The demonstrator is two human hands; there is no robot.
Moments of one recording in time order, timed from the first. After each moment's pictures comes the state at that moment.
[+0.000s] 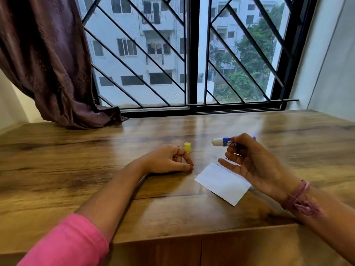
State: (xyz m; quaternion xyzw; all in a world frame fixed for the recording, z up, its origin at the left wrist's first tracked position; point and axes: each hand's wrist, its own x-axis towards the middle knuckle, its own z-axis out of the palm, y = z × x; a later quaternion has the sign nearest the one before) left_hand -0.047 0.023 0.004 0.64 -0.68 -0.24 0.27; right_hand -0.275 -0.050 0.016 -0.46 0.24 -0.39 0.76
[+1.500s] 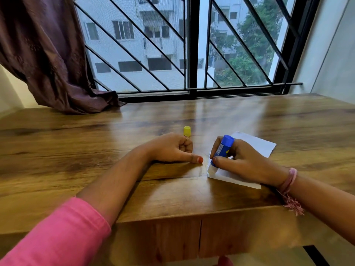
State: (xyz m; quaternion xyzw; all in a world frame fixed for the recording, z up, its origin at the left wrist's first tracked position) left_hand -0.058 0.015 -0.003 0.65 -0.71 -0.18 0.20; right_hand -0.272 -0.049 -0.012 -0.88 0.11 -0.27 0.36
